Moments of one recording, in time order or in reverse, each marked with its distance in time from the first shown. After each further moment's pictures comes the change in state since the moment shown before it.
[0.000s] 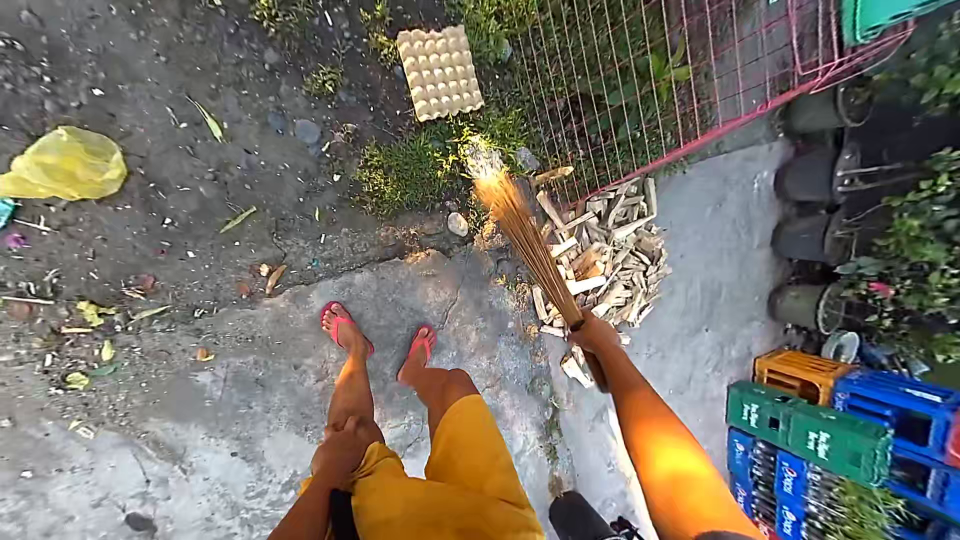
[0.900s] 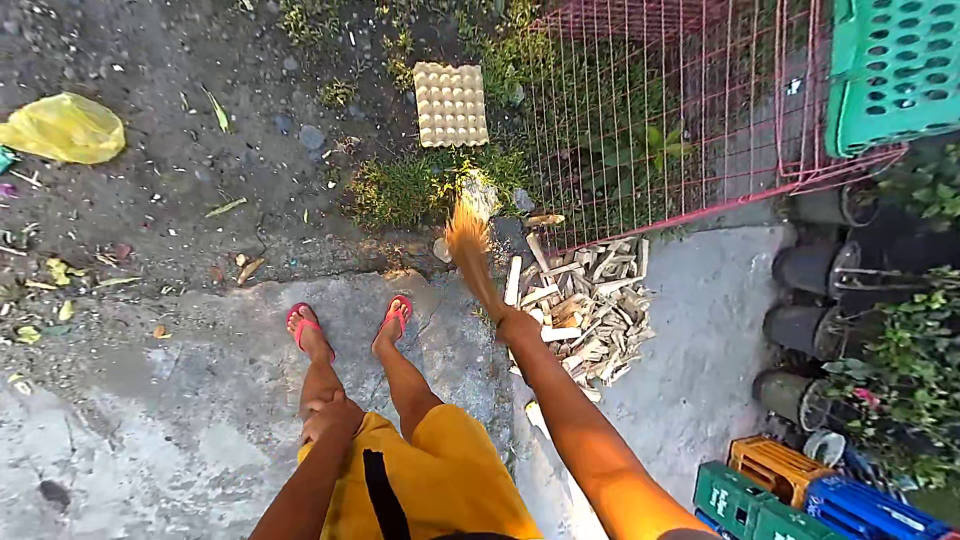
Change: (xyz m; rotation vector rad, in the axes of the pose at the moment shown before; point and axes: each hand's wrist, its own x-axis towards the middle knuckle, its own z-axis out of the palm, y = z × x) left_hand -0.008 0.170 -0.042 -0.192 0.113 -0.257; right_hand -0.015 -0.125 -0.107 -0.316 -0.100 -0.265
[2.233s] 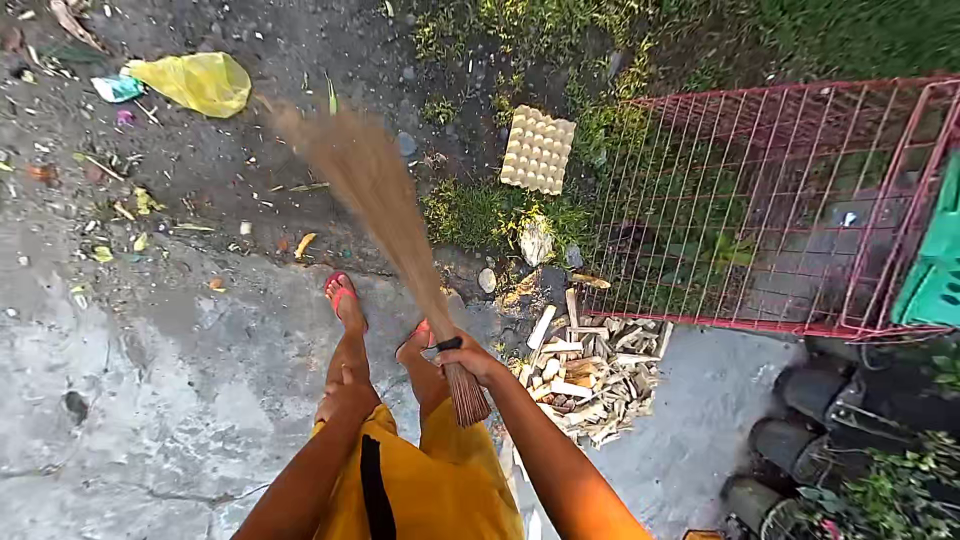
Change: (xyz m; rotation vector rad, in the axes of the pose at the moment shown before) left_hand 0.006 -0.081 -0.120 -0.384 -0.160 0.009; right_hand -0.059 -0.208 0.018 1.067 -0.616 -0.573
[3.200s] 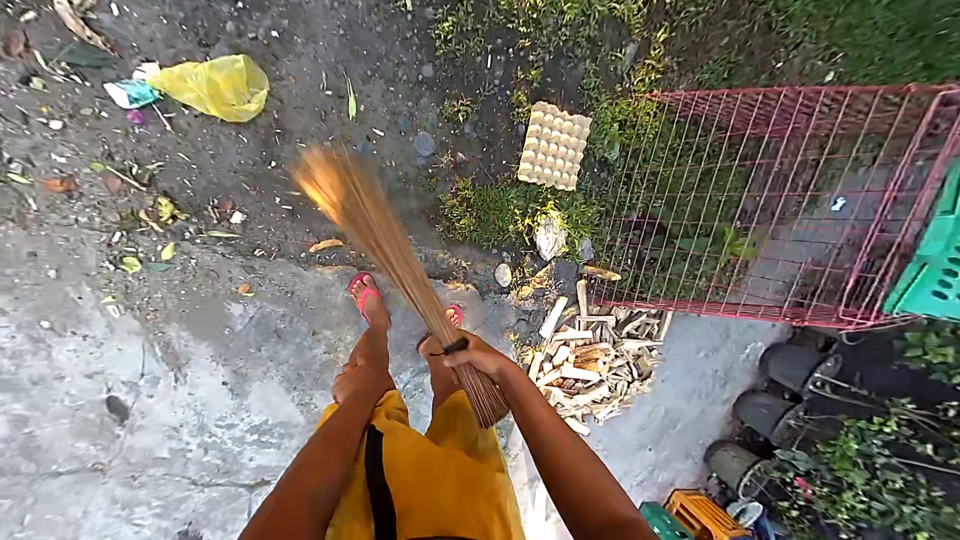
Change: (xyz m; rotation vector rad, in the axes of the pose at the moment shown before) left_hand -0.089 -0.012 -0.169 0.063 -0.062 0.119; right_hand 0.023 -0.036 0.086 -0.069 -0.013 0.138
